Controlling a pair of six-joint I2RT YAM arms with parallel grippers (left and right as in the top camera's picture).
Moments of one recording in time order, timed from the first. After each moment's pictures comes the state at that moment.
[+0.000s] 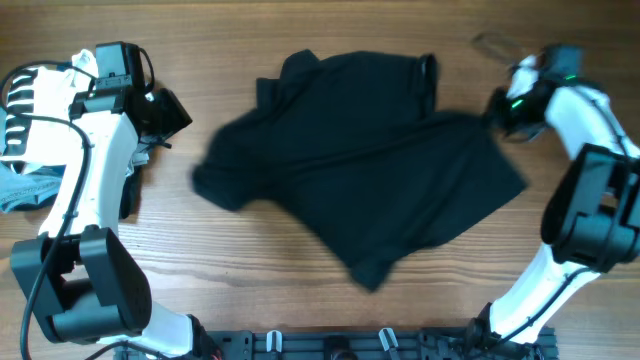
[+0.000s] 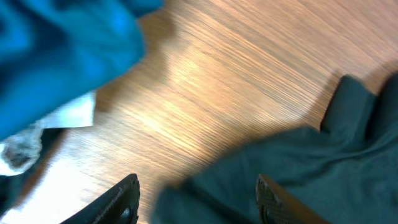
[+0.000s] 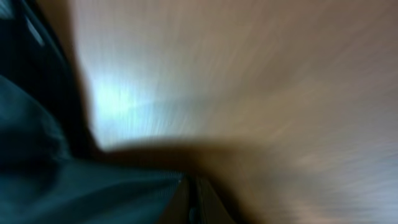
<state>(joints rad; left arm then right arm) 0.13 1.71 1.35 -0.80 0.06 -0.44 -0.29 2.05 1.50 -0.67 -0.28 0.11</state>
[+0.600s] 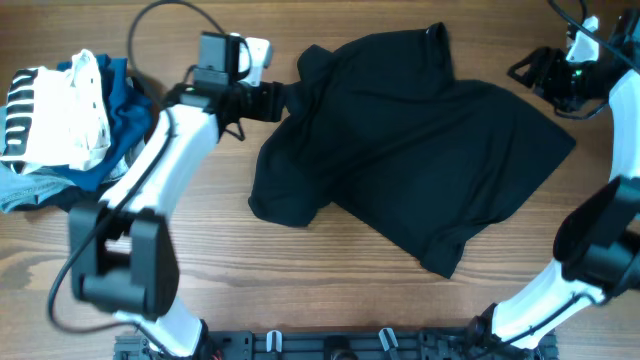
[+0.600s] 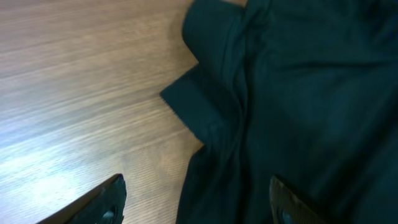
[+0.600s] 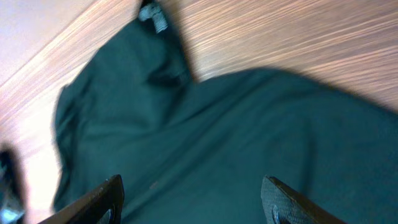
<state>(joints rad) -0.22 1.83 1.35 -0.45 0.21 -0.02 -0.37 1.93 1.74 -0.98 -0.52 0.07</state>
